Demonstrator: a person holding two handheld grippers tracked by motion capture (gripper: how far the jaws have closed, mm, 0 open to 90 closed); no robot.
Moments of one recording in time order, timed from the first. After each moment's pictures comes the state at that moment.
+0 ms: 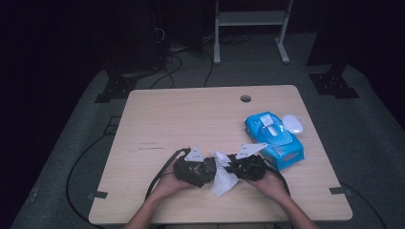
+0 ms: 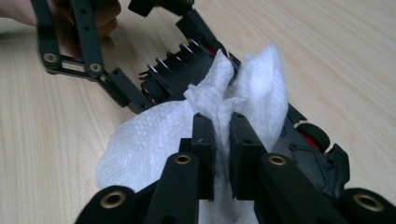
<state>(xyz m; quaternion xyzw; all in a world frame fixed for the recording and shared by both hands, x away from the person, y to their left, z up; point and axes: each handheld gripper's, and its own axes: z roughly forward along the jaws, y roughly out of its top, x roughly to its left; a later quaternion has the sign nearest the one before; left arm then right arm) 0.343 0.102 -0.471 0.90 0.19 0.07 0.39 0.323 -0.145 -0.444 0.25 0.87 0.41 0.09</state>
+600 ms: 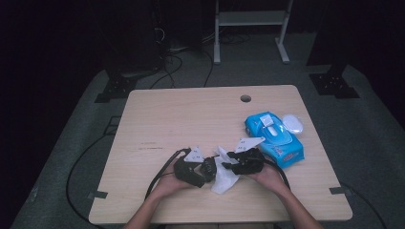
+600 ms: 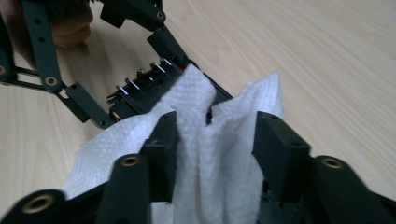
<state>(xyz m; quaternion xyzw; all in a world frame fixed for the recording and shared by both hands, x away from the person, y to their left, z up) 0.344 0.100 -0.472 0.90 0.18 0.06 0.39 0.345 -0.140 -0.446 0.23 0.88 0.41 0.11</state>
